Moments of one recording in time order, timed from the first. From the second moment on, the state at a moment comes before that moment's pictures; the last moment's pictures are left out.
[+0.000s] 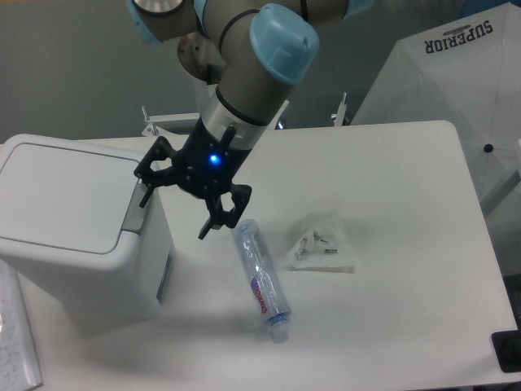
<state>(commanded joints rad) 2.39 -1.77 -1.50 -1.27 0.93 0.63</state>
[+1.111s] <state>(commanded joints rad) 2.40 -1.78 -1.47 -1.27 0.93 0.61</state>
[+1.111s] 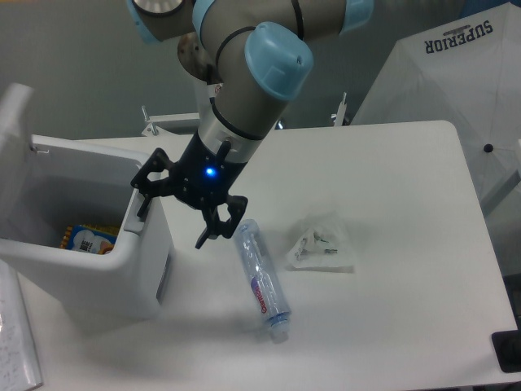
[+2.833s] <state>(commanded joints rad) 2.66 -1.97 -1.39 -1.09 1.48 1.10</state>
